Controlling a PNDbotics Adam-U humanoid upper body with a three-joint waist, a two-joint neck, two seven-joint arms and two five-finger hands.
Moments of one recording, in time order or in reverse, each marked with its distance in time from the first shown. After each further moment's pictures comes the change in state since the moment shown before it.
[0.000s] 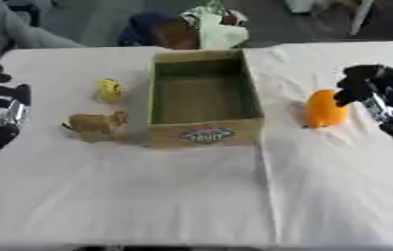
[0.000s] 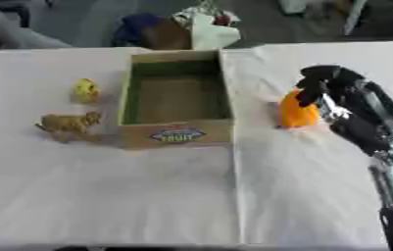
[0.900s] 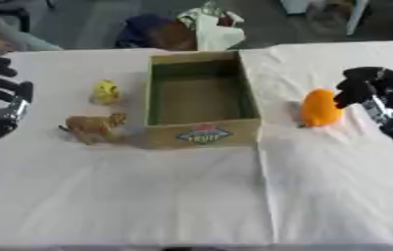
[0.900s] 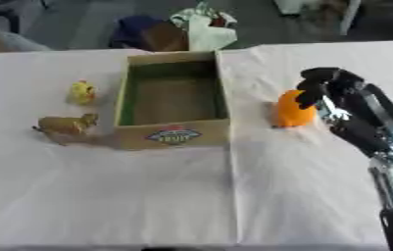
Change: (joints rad) left arm -0.111 0.247 -0.085 0.111 -0.067 0.026 -0.122; right arm 0.008 -0.005 0.001 0.000 0.000 0.000 0.002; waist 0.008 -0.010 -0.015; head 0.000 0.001
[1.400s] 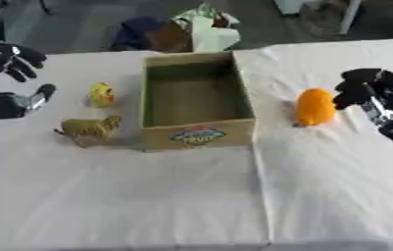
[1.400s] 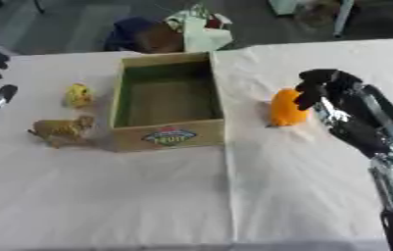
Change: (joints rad) left arm -0.267 0.190 -0.210 0.271 -0.131 -0.083 -0.285; right arm 0.001 -0.002 0.012 0.000 0.000 0.001 0.011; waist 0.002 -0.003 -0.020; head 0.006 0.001
